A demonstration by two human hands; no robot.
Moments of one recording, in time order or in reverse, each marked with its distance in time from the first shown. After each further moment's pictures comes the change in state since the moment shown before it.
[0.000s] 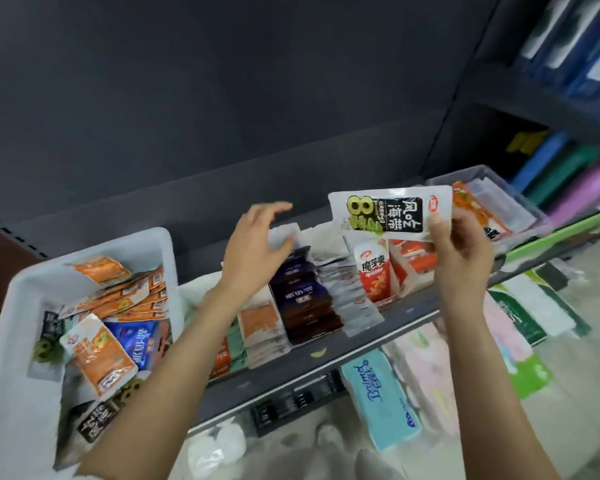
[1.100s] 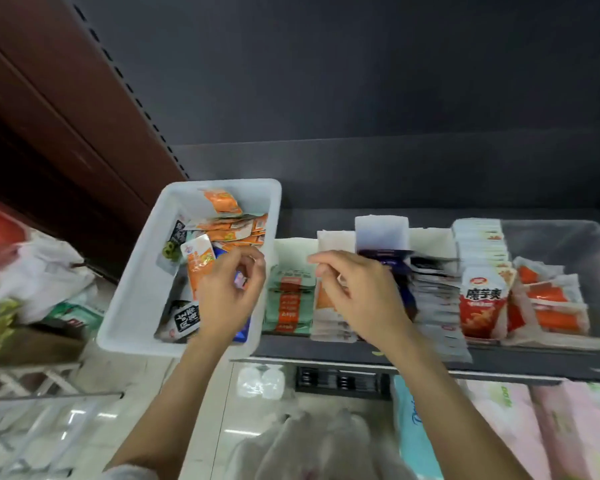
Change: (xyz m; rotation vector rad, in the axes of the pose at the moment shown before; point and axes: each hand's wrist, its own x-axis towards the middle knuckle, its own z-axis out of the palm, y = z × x) left_hand -0.136 -0.065 -0.056 0.141 0.489 -0.297; right_hand -0.085 -0.023 0.130 -0.242 -1.027 -0.530
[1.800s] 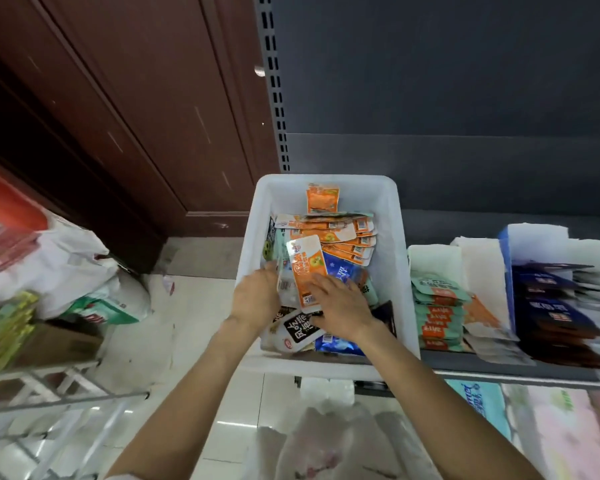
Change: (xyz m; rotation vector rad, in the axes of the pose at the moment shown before) left_hand 0.038 -0.195 -0.085 0.604 -0.634 -0.241; right_hand 0.076 -0.054 0.265 -0.481 -0.790 0.163
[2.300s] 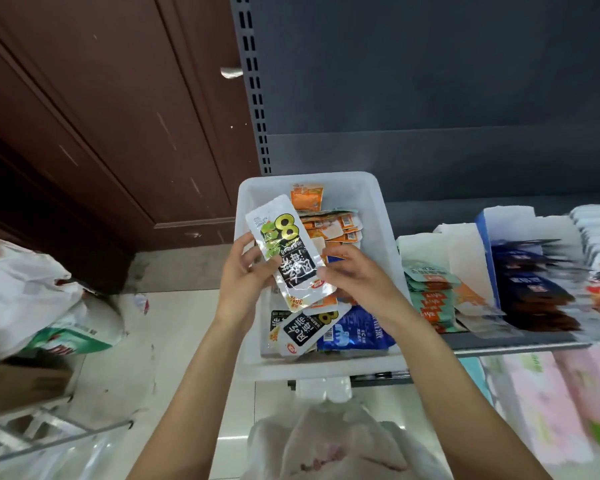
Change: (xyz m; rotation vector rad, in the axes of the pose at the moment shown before) left_hand -0.009 -0.004 -0.044 -1.641 0.012 -0.057; right_hand -0.059 -0.023 -0.078 1.427 0.285 0.227
